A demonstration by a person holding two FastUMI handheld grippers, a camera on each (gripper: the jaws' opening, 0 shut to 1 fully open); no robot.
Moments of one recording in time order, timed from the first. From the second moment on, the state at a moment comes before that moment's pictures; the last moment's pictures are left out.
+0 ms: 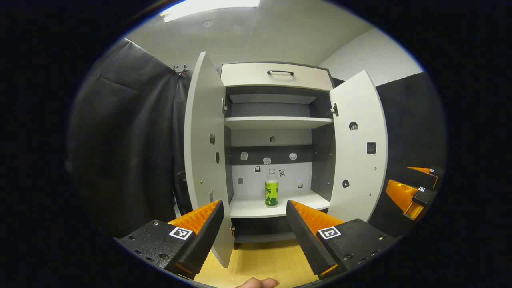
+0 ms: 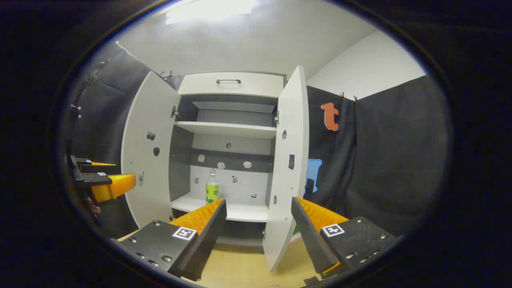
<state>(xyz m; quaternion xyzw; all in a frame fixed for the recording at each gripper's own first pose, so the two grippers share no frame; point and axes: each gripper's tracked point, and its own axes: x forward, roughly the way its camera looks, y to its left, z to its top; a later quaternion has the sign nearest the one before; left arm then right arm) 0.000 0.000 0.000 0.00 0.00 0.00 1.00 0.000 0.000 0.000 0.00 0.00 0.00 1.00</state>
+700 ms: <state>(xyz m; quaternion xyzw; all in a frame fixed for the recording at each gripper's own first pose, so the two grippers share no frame) 0.094 -0.008 -0.028 -0.02 0.01 -0.02 1.00 0.073 0.011 -0.028 0.01 0.01 0.00 1.00</state>
